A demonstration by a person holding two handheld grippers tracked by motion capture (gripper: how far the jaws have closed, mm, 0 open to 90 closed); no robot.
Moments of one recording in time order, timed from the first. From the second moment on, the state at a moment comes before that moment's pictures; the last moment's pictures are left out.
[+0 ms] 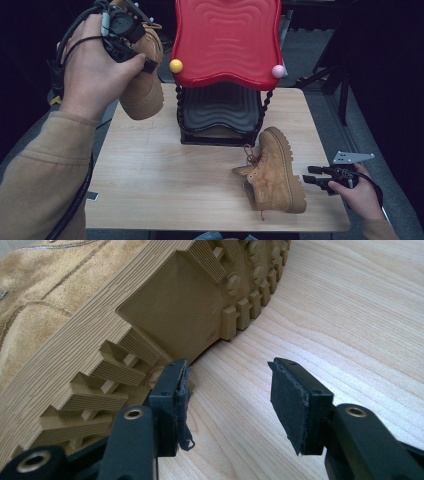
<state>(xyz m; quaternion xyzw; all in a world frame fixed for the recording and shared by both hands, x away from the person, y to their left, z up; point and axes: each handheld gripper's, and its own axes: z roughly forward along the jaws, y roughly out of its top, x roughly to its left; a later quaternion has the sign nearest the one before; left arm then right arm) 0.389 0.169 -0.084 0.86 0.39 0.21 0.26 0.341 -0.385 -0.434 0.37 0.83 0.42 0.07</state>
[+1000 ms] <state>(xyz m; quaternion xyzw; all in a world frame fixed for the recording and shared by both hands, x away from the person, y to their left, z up) 0.422 0.091 -0.027 0.86 0.33 0.25 0.29 0.315 -0.393 -0.444 0.38 0.83 0.40 0.06</state>
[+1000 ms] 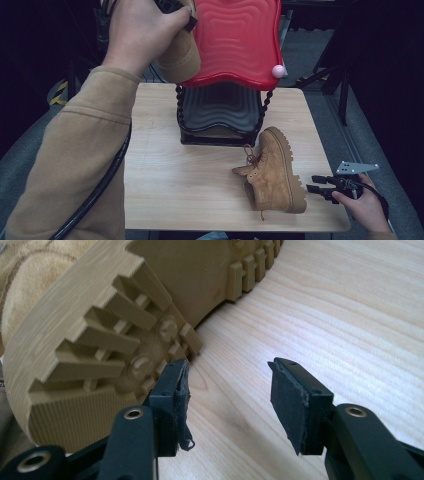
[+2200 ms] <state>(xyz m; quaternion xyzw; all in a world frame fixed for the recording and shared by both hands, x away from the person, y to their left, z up) 0.465 0.009 -0.054 0.86 0.29 0.32 0.25 0.303 -0.395 -0.456 0.40 0.83 0.39 0.05</state>
